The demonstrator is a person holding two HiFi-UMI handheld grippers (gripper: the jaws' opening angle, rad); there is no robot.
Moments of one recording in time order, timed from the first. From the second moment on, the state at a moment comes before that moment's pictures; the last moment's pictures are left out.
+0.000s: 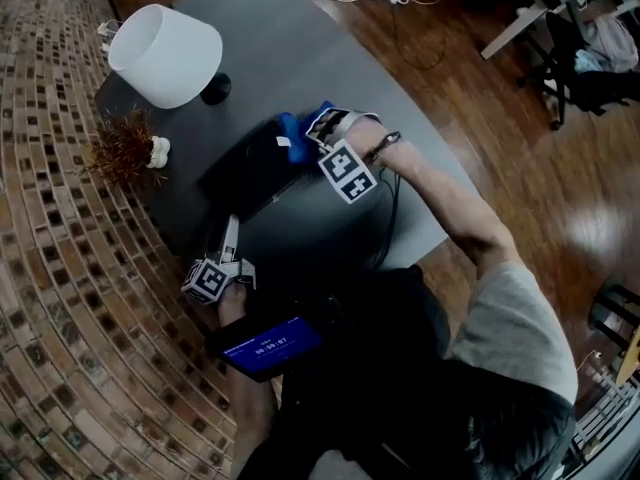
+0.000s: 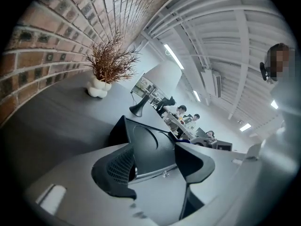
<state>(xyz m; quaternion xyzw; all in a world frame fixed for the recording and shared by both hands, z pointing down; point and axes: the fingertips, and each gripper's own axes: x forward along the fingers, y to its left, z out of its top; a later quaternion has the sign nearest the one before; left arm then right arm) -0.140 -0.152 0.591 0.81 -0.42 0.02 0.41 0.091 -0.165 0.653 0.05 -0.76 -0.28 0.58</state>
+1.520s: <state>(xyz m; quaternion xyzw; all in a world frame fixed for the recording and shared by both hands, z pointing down) -0.123 -0.114 0.611 0.73 -0.47 -0.10 0.48 0.051 -0.323 0.652 0.23 -0.81 0.19 0.50</state>
